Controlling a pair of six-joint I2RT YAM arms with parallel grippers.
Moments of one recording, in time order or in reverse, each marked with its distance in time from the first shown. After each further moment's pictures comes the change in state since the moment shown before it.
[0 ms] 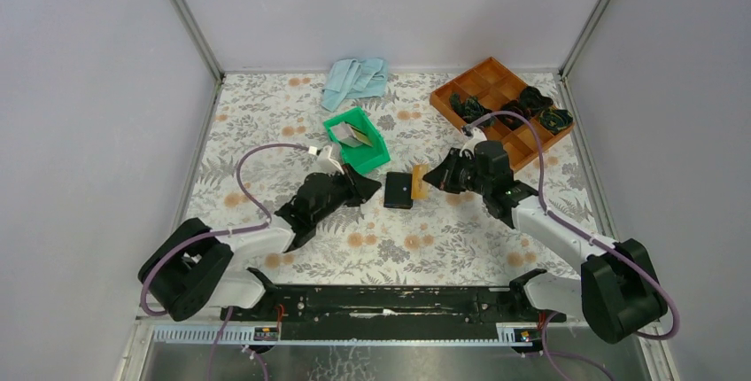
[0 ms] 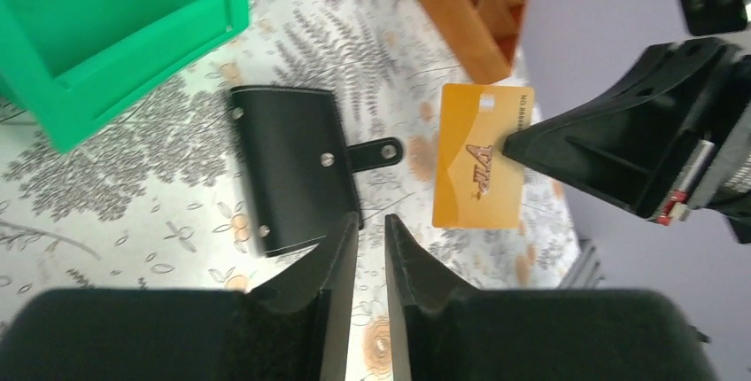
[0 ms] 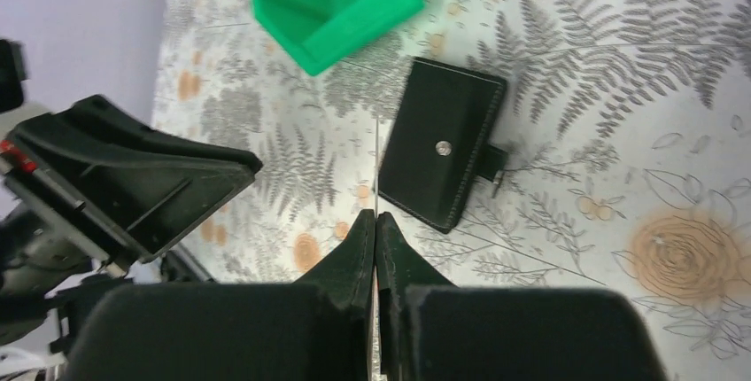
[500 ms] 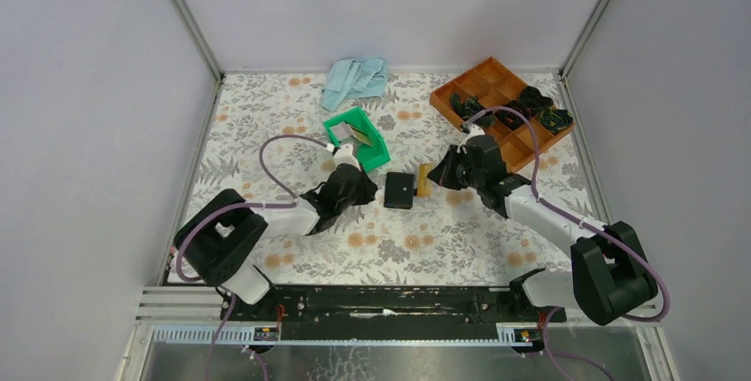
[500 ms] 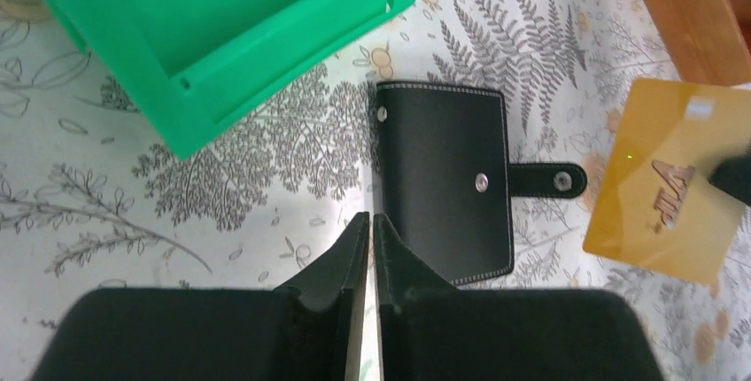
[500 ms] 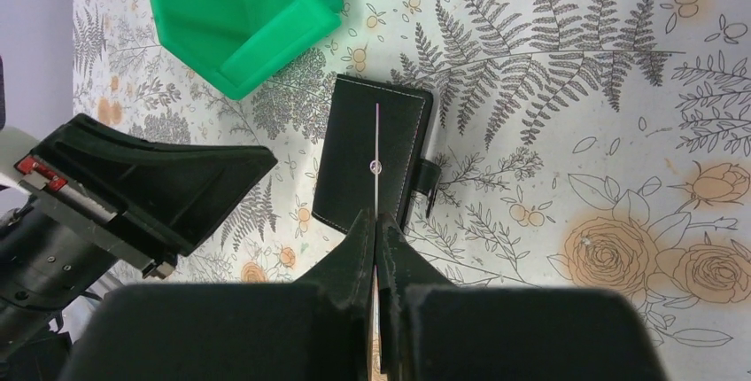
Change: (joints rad) left arm -0.056 0.236 0.176 -0.278 -0.227 0.107; right arm 0.001 0.121 0.067 -0.098 0.138 -0.045
